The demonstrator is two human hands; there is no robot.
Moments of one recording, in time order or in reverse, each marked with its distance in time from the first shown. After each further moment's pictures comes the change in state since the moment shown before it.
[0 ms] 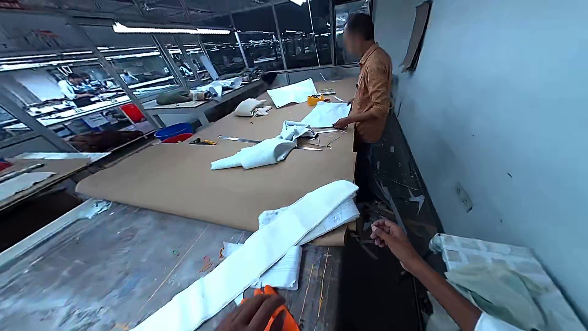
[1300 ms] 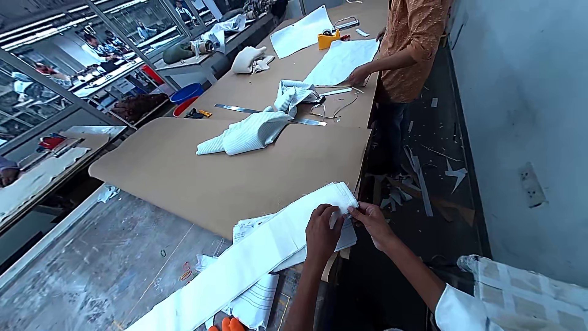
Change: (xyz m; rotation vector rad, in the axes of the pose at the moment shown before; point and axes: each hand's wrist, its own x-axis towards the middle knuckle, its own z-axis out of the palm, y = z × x) left_hand 0.335 -0.002 0.246 -0.218 0.175 -0.237; right_hand 0.182 0.043 0.001 0.281 -0.171 0.166
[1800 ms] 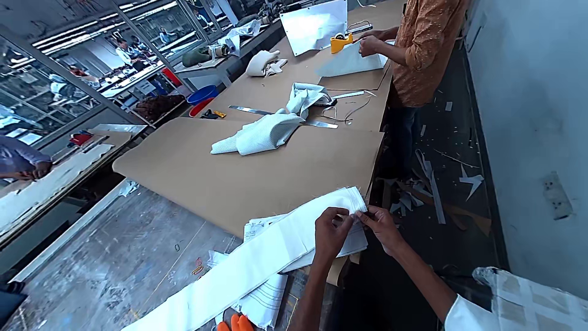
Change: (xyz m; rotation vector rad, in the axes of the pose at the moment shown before) left_hand 0.004 -0.010 -0.001 -0.385 0.020 -0.164; right_hand 0.008 0.001 0.005 -0.005 -0.038 -0.093
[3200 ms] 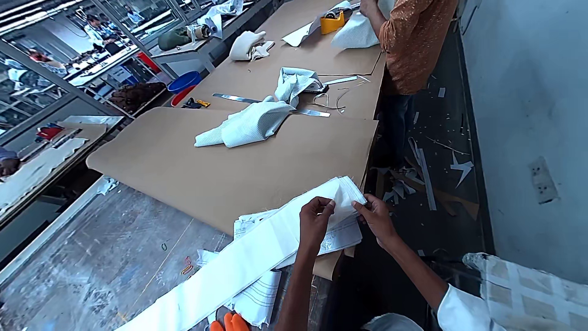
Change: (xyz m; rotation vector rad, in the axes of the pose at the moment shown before) left_hand 0.002 0.016 -0.022 -0.243 -0.043 -0.198; right_hand -0.010 0.003 0.002 -0.157 0.173 -0.014
